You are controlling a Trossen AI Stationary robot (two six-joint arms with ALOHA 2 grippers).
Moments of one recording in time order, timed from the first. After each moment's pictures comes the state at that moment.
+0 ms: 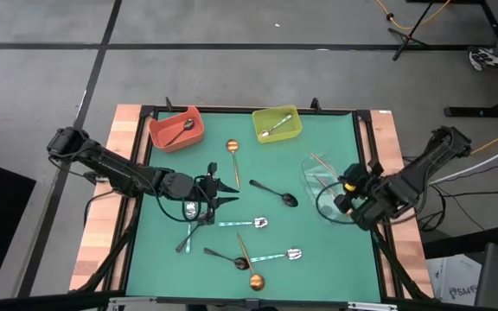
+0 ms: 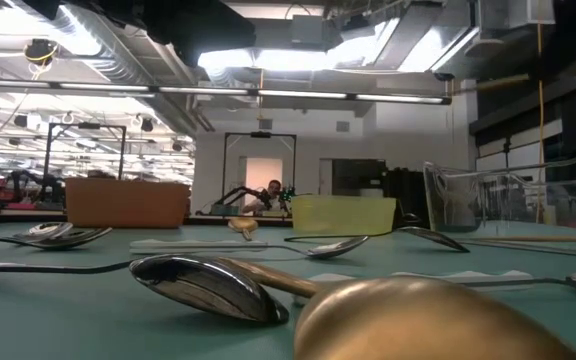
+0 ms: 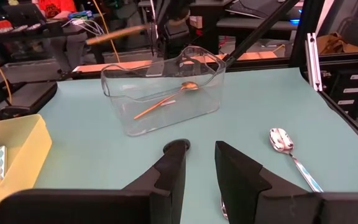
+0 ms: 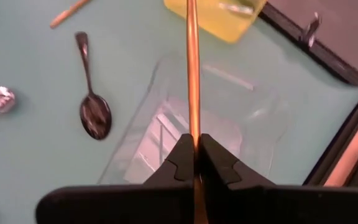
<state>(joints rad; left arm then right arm) -0.27 1.28 0.66 0.35 -0.34 -0.02 0.71 1.12 1.05 -1.51 0.69 1.44</state>
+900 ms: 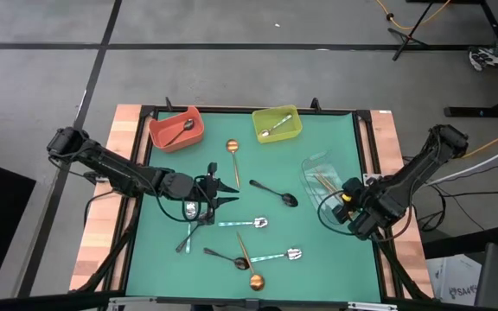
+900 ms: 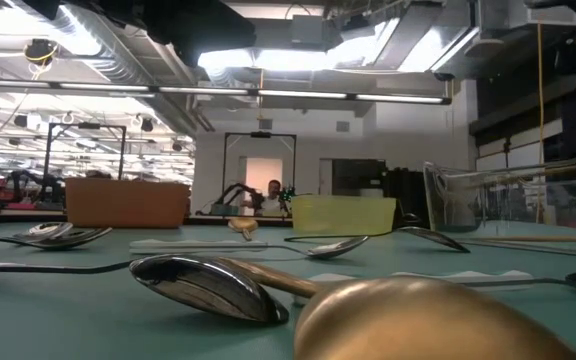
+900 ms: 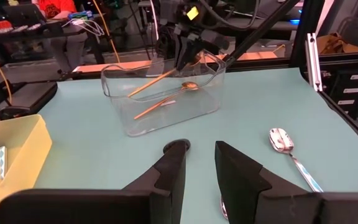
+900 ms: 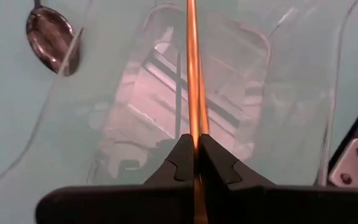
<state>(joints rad) -0.27 1.28 0.66 0.35 -0.34 -0.02 0.80 1.11 0.71 -1.26 0.50 1.70</state>
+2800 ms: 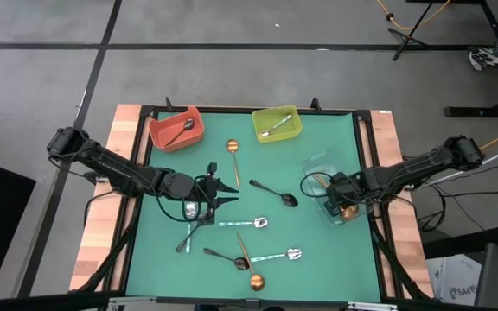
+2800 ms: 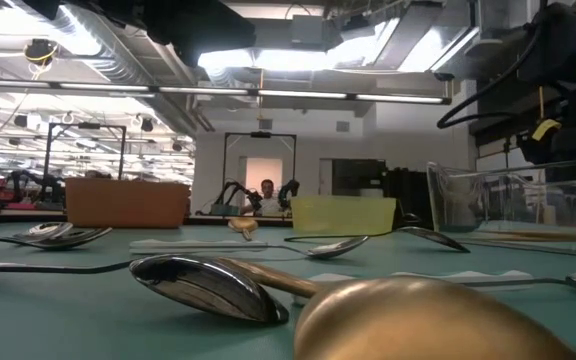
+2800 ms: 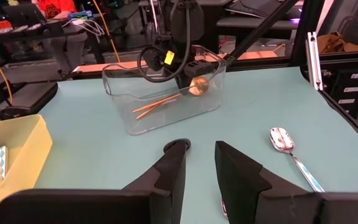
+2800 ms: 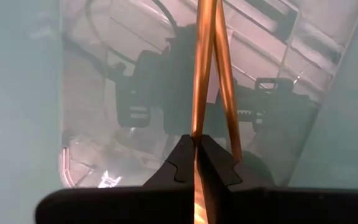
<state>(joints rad) -0.27 1.28 0.66 0.35 -0.34 -0.01 0.27 1.04 0.47 -0.88 -0.02 1.22</state>
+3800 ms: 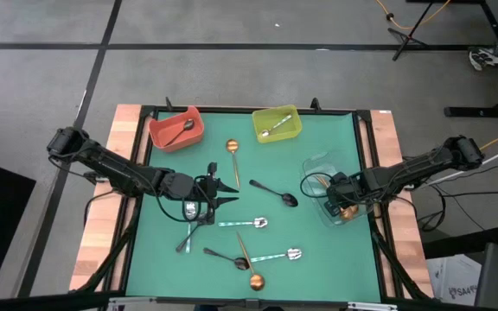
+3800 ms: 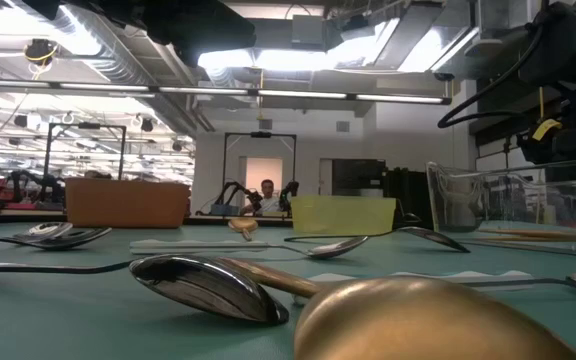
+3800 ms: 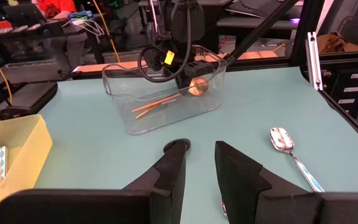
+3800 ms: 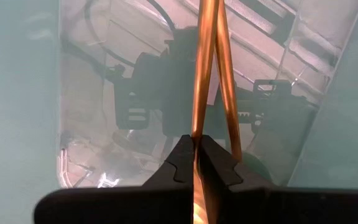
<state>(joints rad) -0.27 1.28 0.66 0.35 -0.34 -0.02 0.27 1.04 0.47 -0.88 0.01 1.22</state>
